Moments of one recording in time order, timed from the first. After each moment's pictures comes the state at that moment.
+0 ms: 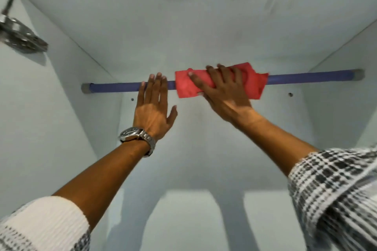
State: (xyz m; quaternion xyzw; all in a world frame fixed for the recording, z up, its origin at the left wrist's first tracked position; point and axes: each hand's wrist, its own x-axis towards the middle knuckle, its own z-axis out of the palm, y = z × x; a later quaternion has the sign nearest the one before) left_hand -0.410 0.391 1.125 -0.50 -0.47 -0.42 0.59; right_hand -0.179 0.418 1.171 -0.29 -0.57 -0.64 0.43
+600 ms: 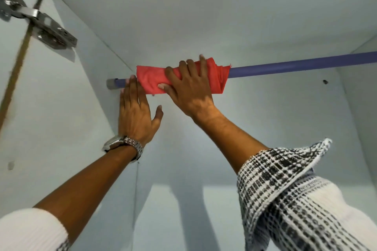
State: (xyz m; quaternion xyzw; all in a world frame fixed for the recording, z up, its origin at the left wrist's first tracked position) left_hand -0.509 0.380 1.104 -0.45 -0.52 -0.49 0.54; right_hand -0.340 0.397 1.169 -0.29 -0.62 -0.54 0.49
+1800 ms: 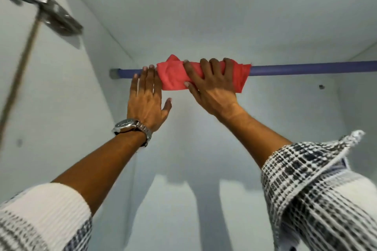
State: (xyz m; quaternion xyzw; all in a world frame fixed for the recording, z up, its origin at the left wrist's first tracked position) left_hand -0.477 0.370 1.110 -0.44 -0.56 -0.39 0.58; right_hand -0.280 0.406 1.159 -0.30 -0.57 -0.60 0.47
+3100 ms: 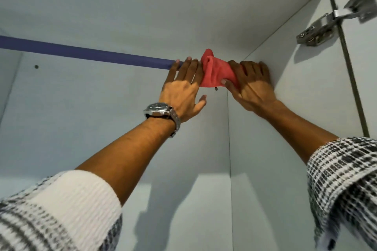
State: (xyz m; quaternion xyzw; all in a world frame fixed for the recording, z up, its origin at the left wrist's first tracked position) left_hand -0.138 0.409 1.135 -0.58 -0.39 -0.40 0.59; right_hand 0.087 0.407 1.166 -0.45 -0.53 -0.60 0.40
